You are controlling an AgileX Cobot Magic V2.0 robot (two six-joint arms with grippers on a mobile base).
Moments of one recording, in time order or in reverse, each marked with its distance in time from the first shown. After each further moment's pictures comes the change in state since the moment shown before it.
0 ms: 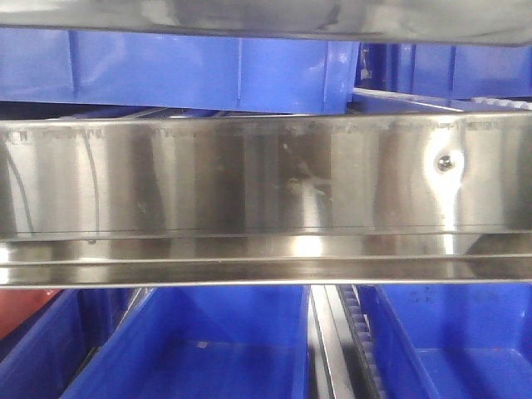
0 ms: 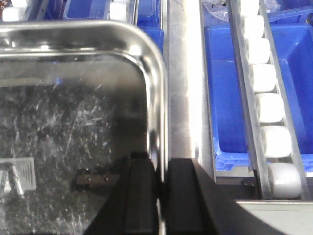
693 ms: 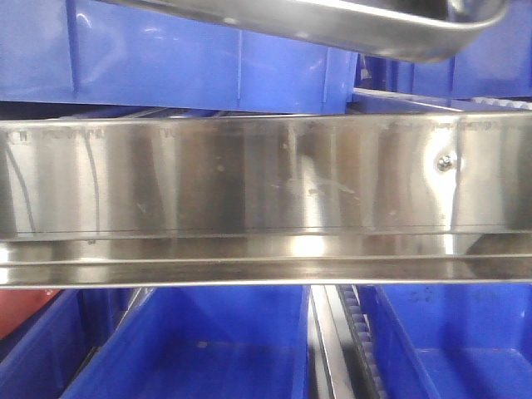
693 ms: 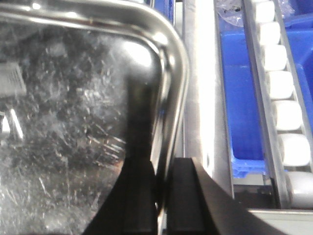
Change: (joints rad) left arm -0.009 0.000 0.000 0.258 -0.056 0.010; right arm 0.002 0.000 0.000 0.000 -0.053 0.008
